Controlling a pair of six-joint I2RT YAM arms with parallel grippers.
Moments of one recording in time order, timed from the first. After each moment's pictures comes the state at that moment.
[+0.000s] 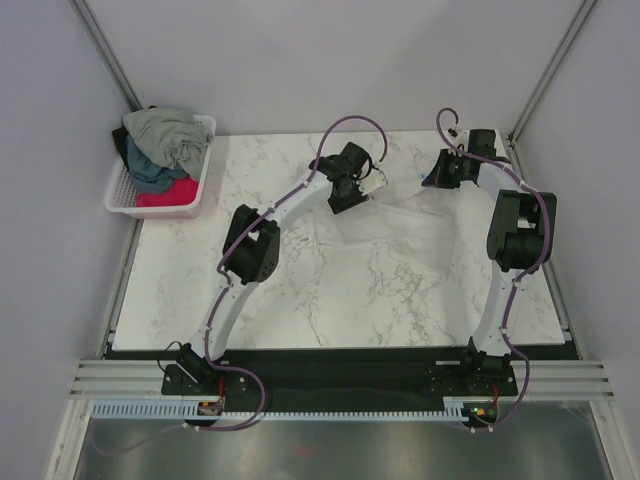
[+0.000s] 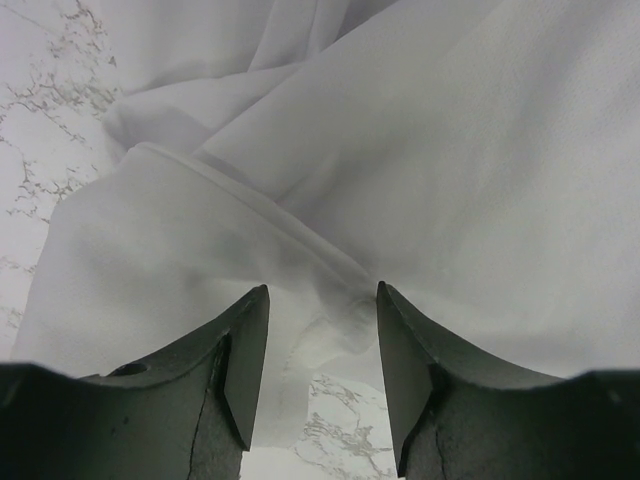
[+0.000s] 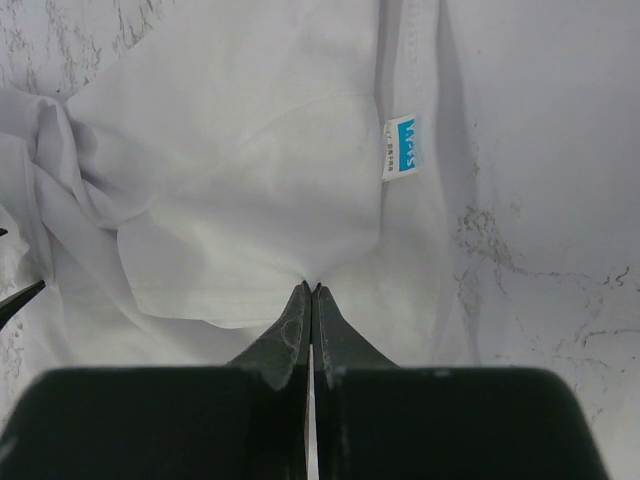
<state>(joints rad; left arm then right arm) -0.66 2.46 2.24 -0.83 -0.13 0.60 -0.11 2.19 1.67 -0.35 -0.54 0.14</state>
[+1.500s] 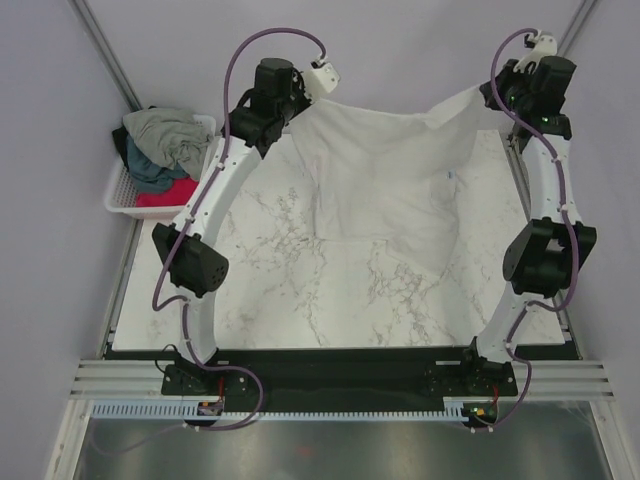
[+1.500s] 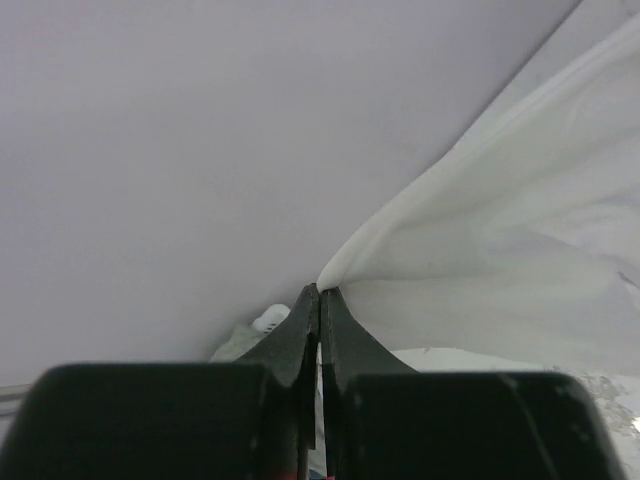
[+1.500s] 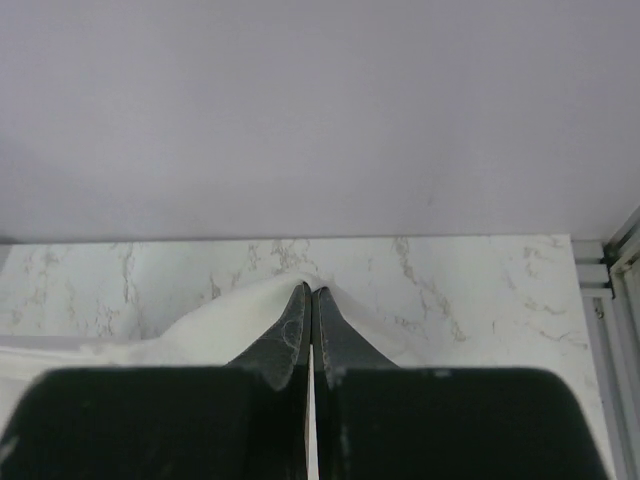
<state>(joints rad) -0.47 2.05 2.31 -0.61 -0.21 0.78 -0.19 1.96 1.99 -0.24 -0.36 0.17</state>
